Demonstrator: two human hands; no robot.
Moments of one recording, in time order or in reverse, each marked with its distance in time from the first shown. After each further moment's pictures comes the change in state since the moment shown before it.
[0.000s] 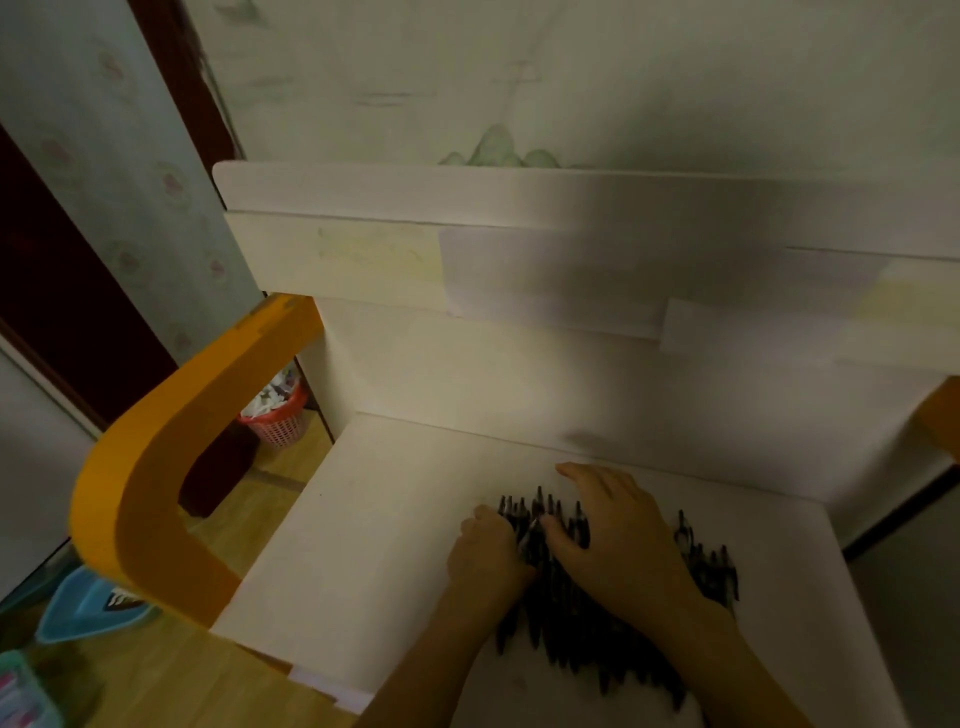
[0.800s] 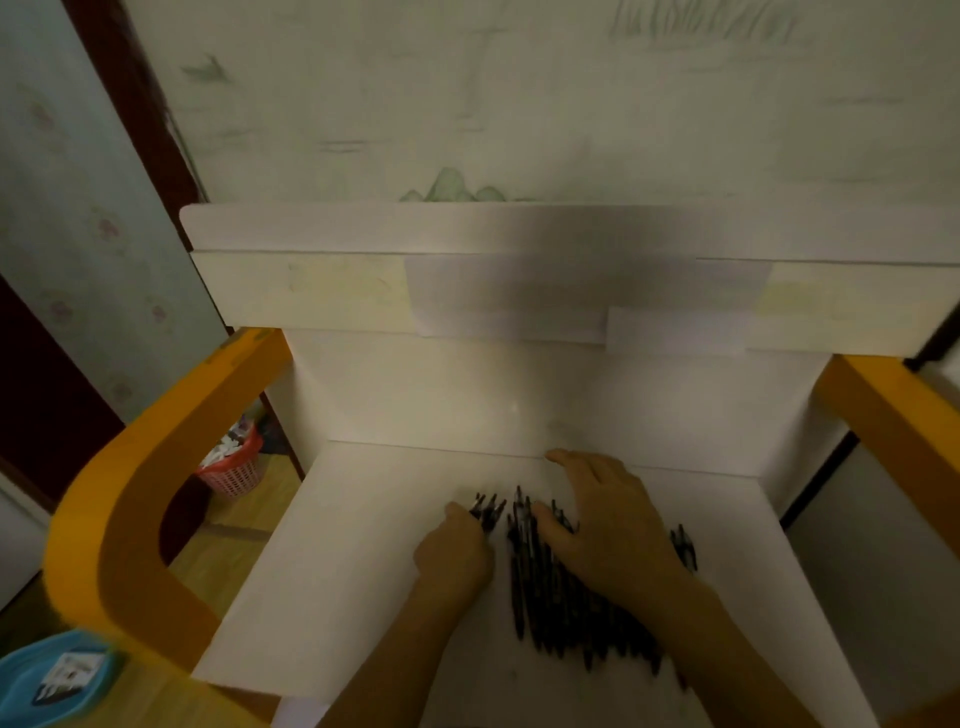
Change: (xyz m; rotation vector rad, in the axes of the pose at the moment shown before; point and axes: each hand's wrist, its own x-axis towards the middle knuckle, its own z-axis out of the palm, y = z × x) left_hand 0.002 -0.014 -0.019 0.132 0.008 0.108; right_hand -0.021 -0.020 -0.027 -0.060 0.144 0.050
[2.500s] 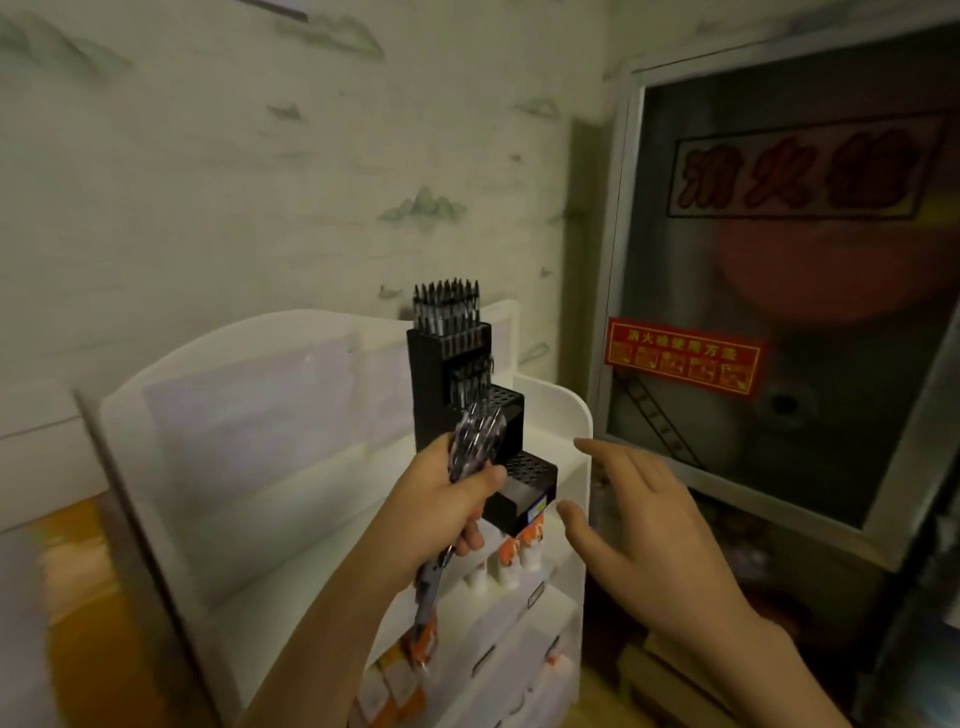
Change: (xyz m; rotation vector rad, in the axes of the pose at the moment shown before) left_hand -0.396 0.530 0.076 -0.693 -0.652 1.105; right_hand -0.439 0.260 -0.416 -0.464 0.685 0.670
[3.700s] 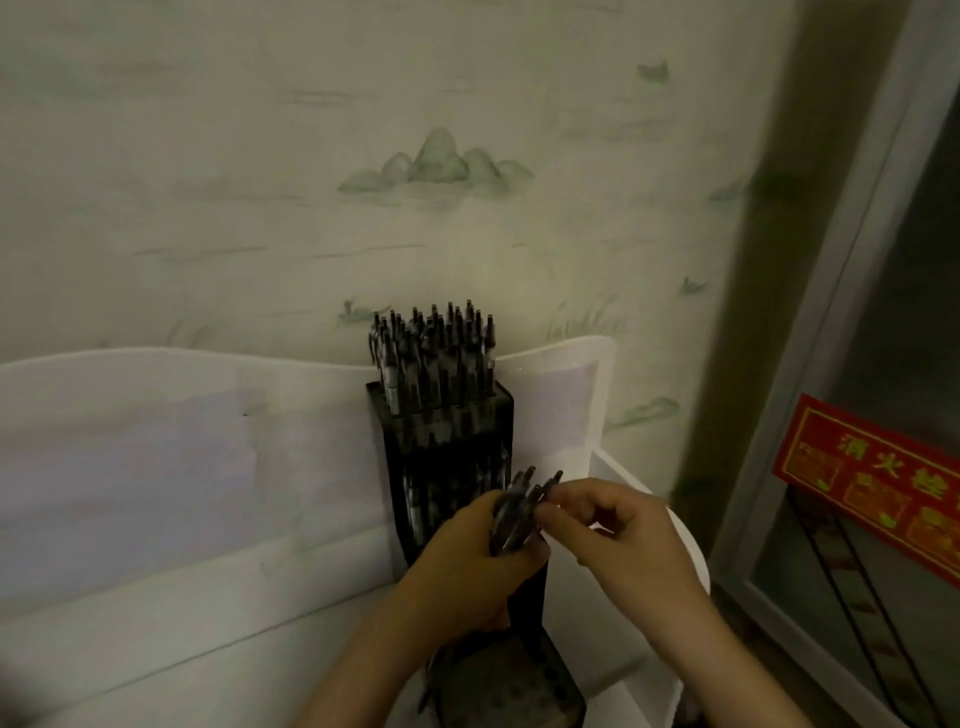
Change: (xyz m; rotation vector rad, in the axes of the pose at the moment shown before) left_hand 0.346 -0.057 0.089 0.207 0.159 -0.216; right_hand 0.334 0.197 0.191 1.002 -0.415 0.079
